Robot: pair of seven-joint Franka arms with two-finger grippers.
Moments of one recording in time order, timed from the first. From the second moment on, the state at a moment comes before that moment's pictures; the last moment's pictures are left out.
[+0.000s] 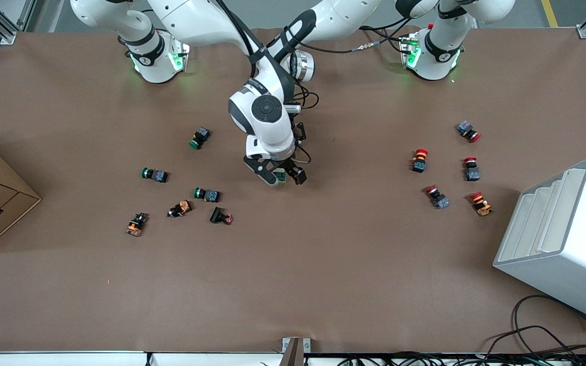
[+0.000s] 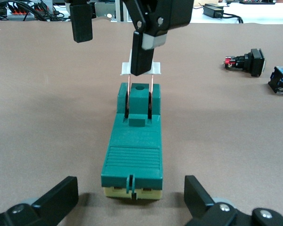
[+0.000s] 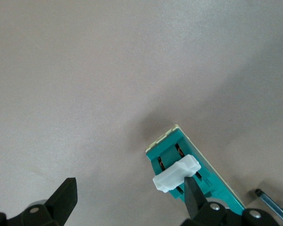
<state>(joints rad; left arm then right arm) -1.01 0.83 -0.30 -1.84 1.75 2.02 -2.58 0.88 0.62 -0.09 -1.74 0.11 2.48 1.49</state>
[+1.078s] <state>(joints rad) -0.99 0.84 -0.29 -1.82 1.75 2.03 -2.58 0.81 0.68 -0.10 -1.64 0.08 2.46 1.43</state>
